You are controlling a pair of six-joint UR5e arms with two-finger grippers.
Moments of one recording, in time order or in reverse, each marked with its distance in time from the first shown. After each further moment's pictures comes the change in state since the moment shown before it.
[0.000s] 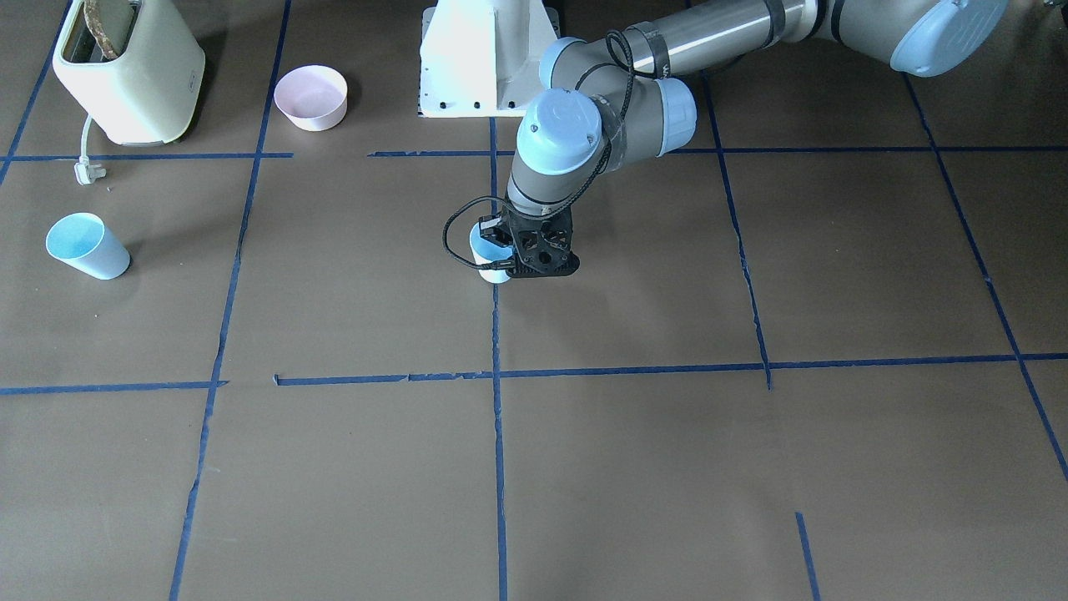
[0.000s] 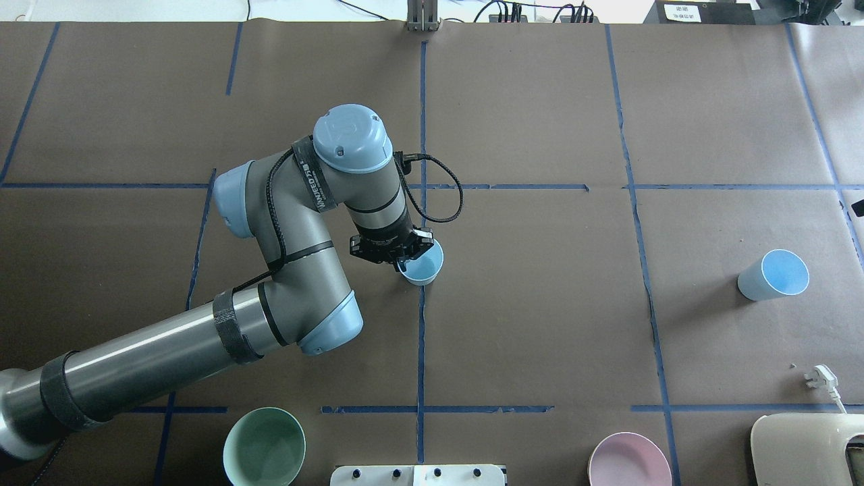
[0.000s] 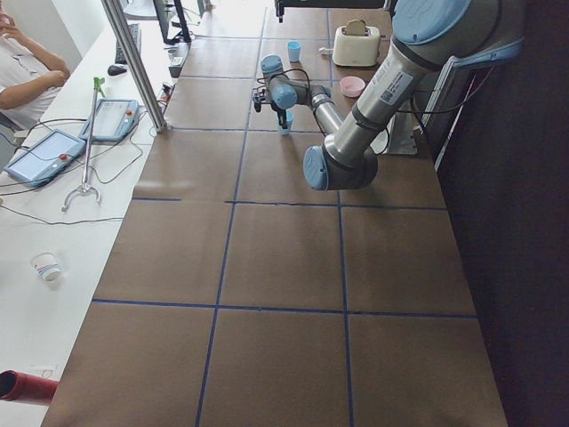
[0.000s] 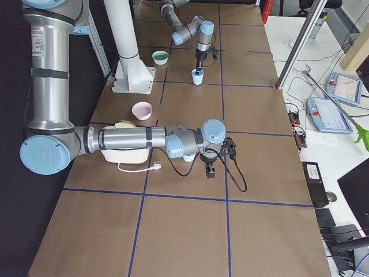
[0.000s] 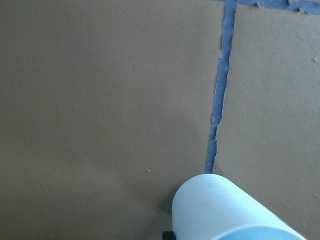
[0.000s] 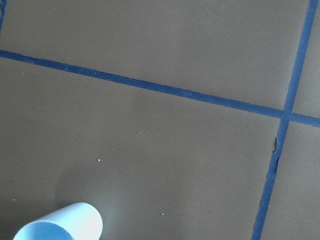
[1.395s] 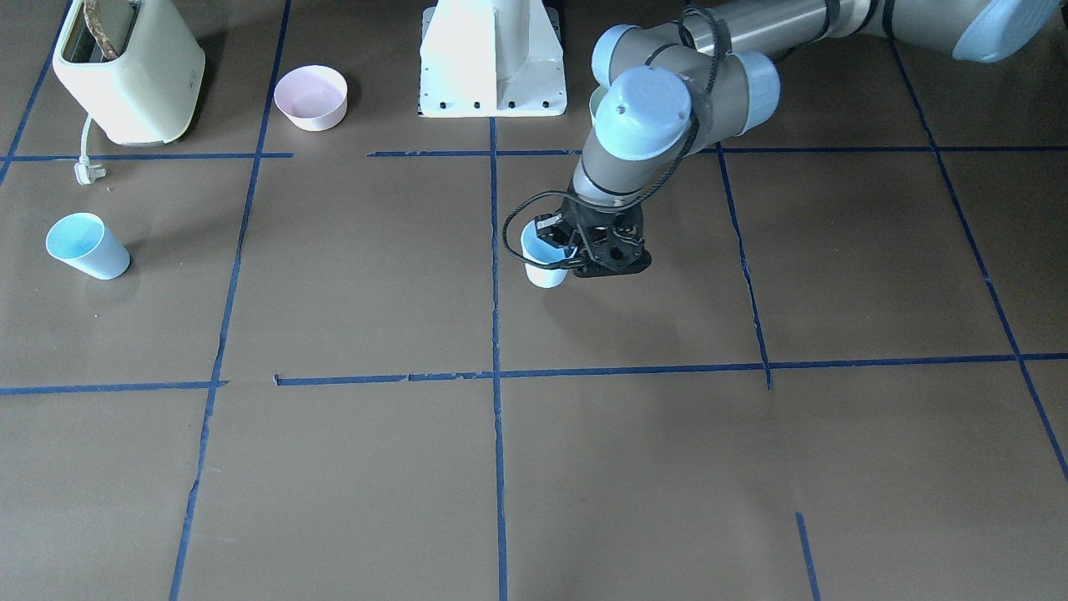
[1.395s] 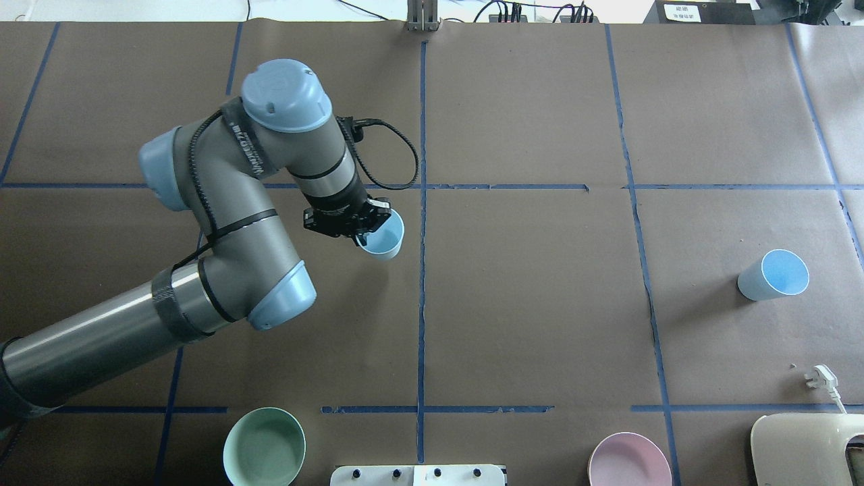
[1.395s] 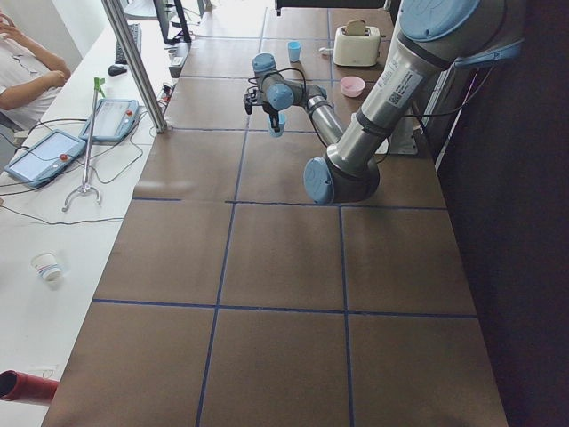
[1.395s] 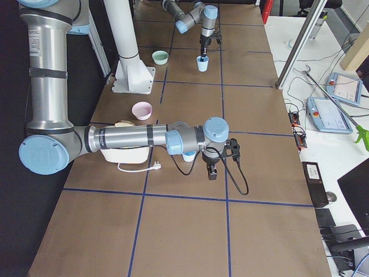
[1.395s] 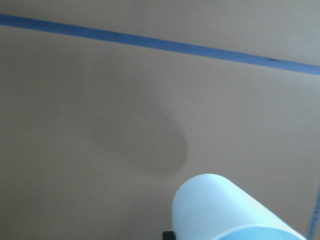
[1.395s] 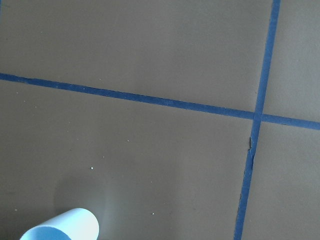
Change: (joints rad) left arm -0.077 0.054 -0.116 0.100 -0.027 0.024; right arm 0.061 0.019 0.021 -0.081 0.002 -0.012
